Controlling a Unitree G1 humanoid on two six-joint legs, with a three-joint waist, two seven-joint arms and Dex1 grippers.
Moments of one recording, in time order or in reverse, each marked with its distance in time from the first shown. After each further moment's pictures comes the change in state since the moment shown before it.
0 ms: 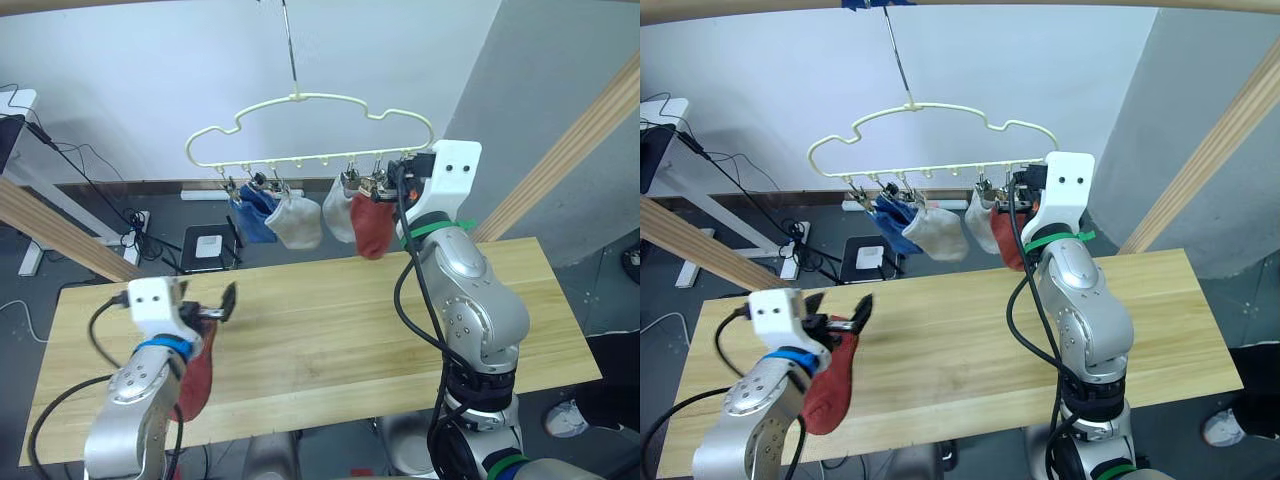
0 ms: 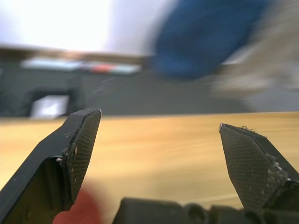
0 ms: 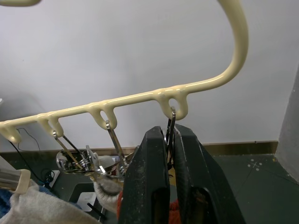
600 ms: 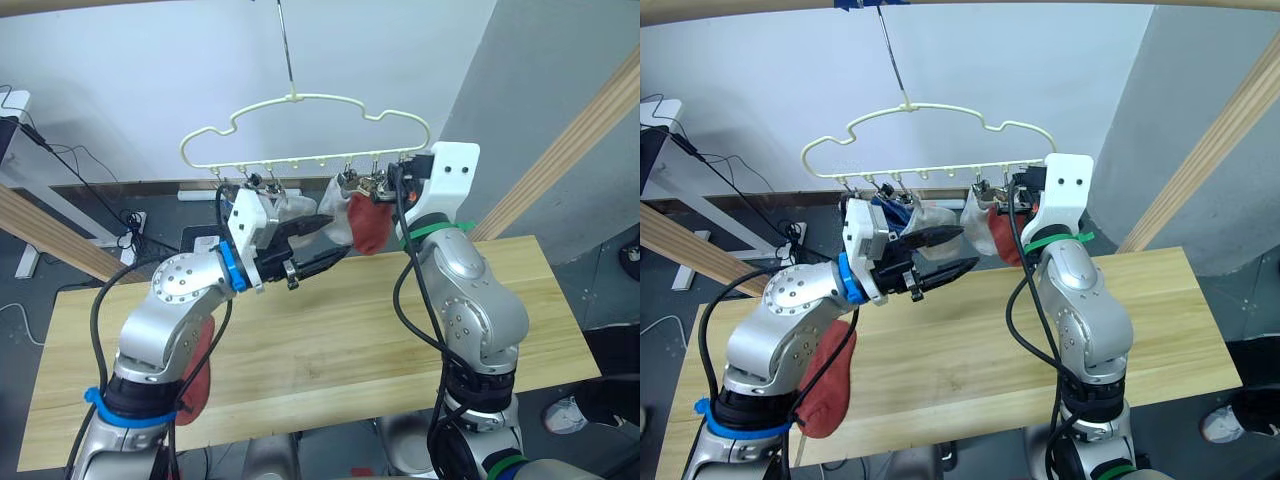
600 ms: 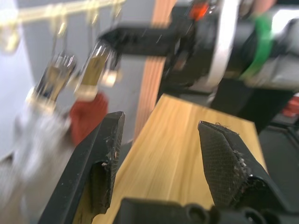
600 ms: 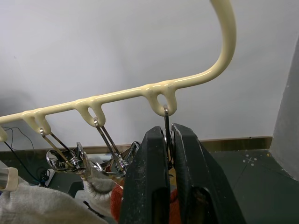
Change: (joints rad) left arm -0.479 0.221 -0.352 0.070 -0.156 -0.203 -0.638; right arm 0.004 0.002 0.001 -0.002 -0.002 0.008 -0.021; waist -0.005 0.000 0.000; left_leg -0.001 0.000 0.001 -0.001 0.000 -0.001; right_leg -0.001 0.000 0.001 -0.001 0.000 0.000
